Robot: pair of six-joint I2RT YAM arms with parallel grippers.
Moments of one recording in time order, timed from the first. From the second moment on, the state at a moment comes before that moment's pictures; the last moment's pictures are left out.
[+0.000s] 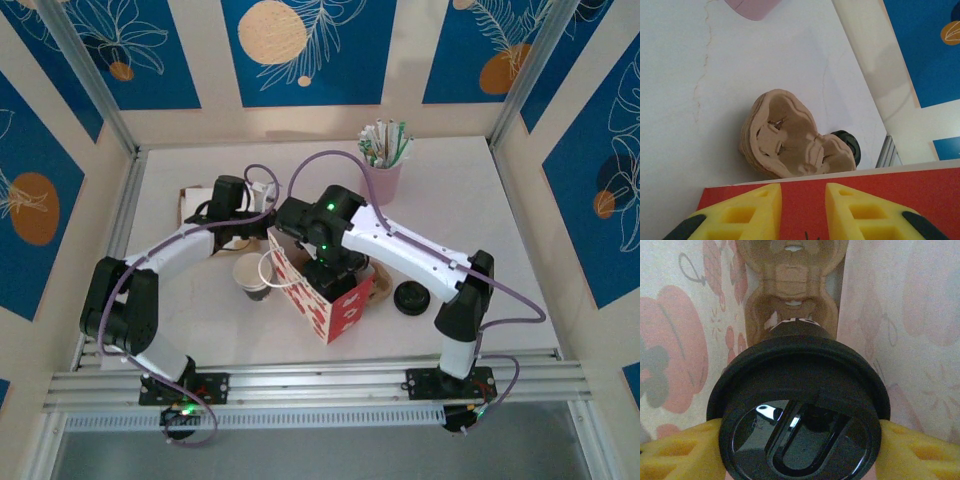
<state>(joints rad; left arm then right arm) -0.35 1.58 1.00 -0.10 0.83 -0.44 1.02 1.82 1.91 -1.71 0.05 0.35</state>
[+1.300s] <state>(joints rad) -0.35 1.56 0.98 -0.10 0.82 -0.46 0.99 1.83 1.82 -1.69 0.00 0.32</state>
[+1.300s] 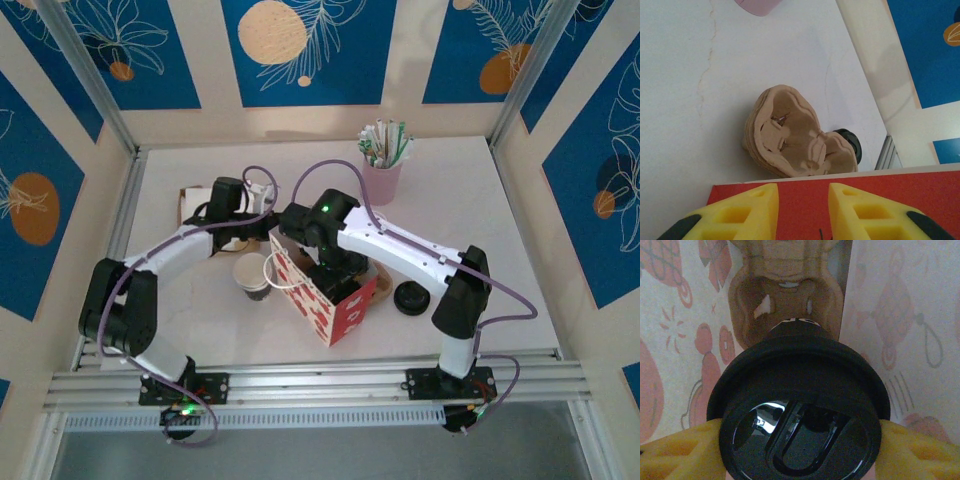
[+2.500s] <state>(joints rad) -0.28 0.72 0.74 -0.47 0.34 -0.50 0.97 1.79 1.78 -1.59 0.00 0.29</state>
